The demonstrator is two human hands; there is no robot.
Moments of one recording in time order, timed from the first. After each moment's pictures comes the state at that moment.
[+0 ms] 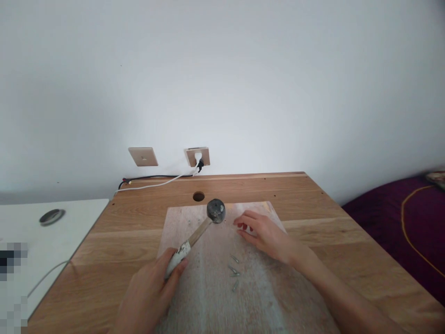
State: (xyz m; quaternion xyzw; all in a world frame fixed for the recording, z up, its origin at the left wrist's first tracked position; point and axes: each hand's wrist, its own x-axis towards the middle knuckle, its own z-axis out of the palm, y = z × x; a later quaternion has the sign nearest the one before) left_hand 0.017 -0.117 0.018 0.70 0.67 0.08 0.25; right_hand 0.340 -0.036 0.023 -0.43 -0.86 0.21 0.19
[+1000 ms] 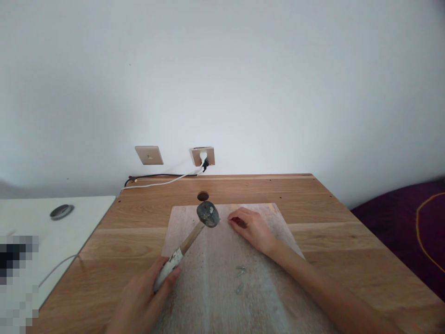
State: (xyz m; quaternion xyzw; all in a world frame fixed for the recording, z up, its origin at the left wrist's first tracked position) left_hand -0.004 -0.137 0.007 0.64 0.68 0.17 0.31; right_hand 0.312 -0.005 -0.026 -0.44 -0.81 0.22 0.31
